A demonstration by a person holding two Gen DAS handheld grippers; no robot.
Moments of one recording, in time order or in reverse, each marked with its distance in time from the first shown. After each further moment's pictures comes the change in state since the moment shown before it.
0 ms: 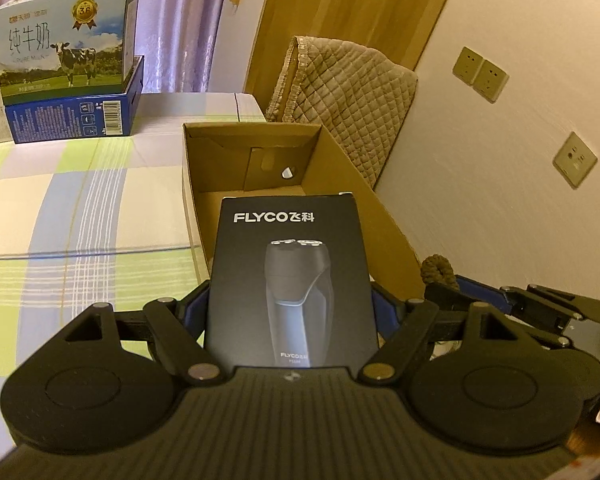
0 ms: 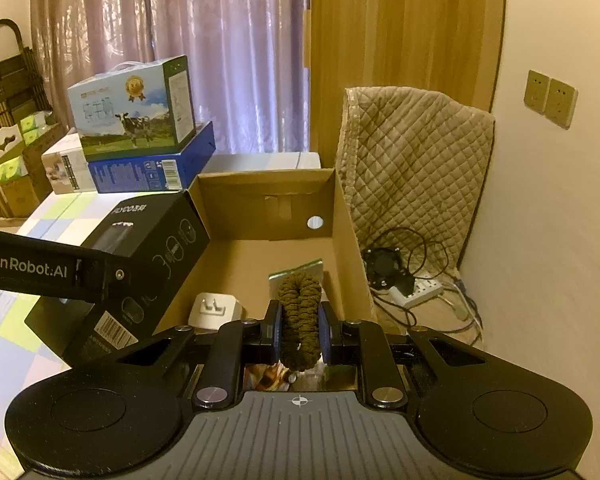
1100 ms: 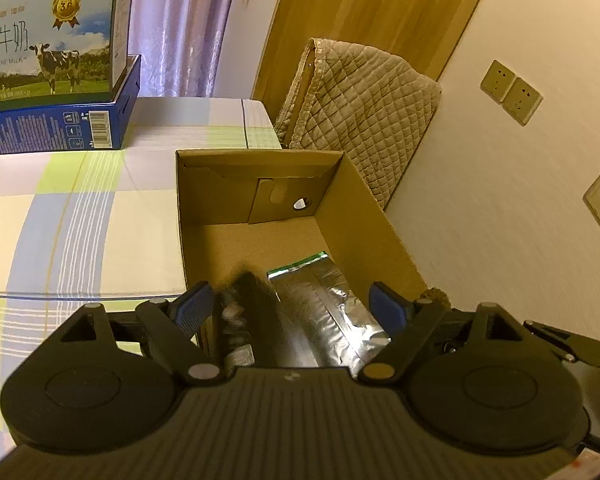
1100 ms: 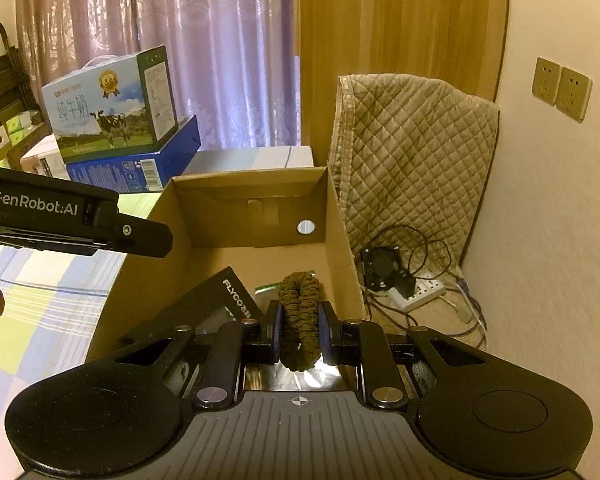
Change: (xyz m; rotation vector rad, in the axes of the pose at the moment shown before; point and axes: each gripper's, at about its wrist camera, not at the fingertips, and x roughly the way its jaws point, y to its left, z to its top) left arm 0.063 0.012 0.053 -0.041 0.012 0.010; right arm 0.047 -0.014 0.019 0.020 0.024 -0.007
